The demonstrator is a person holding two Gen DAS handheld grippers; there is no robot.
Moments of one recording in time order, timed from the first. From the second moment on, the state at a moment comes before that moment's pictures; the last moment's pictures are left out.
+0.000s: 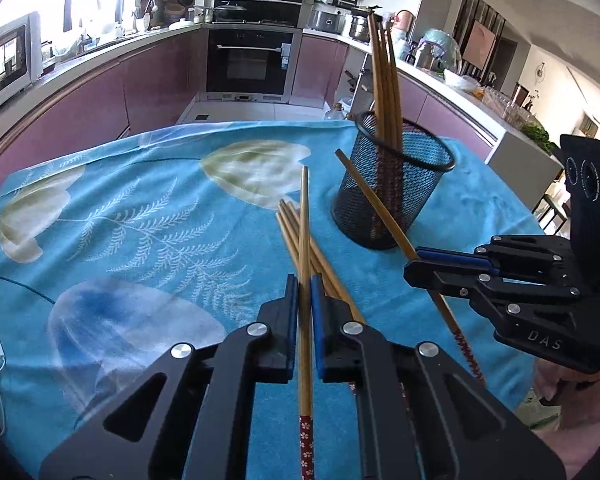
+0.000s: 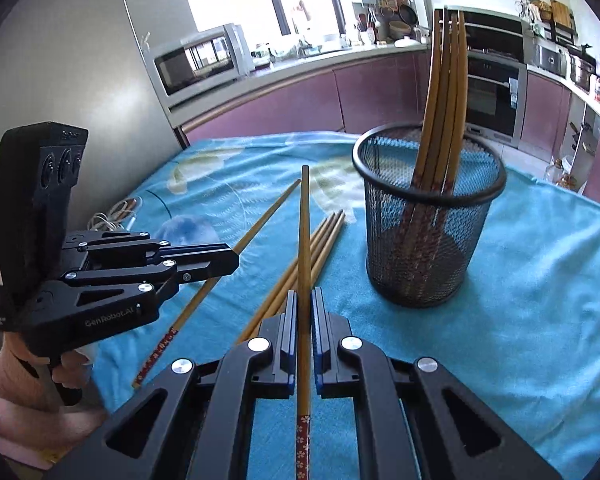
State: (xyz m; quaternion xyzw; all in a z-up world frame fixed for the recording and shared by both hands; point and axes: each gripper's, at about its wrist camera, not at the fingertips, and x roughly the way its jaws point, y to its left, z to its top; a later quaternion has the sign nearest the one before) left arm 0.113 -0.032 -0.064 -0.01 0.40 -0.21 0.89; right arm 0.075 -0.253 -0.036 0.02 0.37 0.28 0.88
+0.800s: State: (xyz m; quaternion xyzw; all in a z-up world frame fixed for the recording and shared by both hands) left arm 0.085 -0.012 0.030 -0.07 0.29 -0.29 0.91; right arm 0.064 -0.295 0.037 0.05 0.27 0.28 0.92
